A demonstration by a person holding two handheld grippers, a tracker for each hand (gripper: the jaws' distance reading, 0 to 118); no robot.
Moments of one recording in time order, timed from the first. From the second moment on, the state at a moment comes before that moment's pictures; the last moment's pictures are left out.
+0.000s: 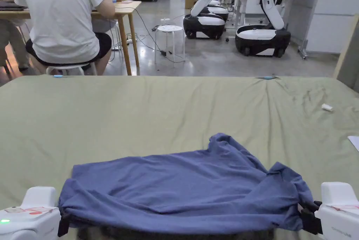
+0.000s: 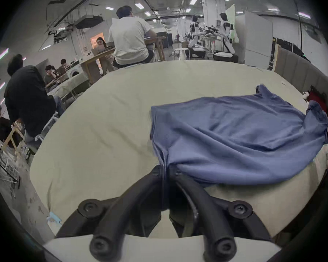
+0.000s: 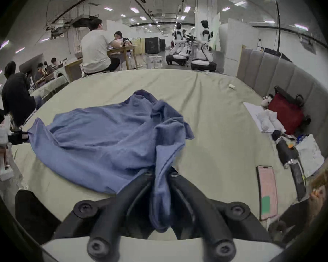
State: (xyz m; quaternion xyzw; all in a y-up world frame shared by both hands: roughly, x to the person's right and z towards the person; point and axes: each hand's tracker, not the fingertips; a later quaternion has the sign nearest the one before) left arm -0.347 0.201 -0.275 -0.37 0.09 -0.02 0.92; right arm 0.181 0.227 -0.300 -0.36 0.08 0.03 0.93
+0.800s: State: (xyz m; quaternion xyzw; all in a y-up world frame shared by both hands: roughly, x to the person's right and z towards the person) left arm -0.271 0.242 -0.250 -0.27 0.06 -0.05 0.96; right arm 0.073 0.262 -0.281 -0.25 0.11 0.04 0.96
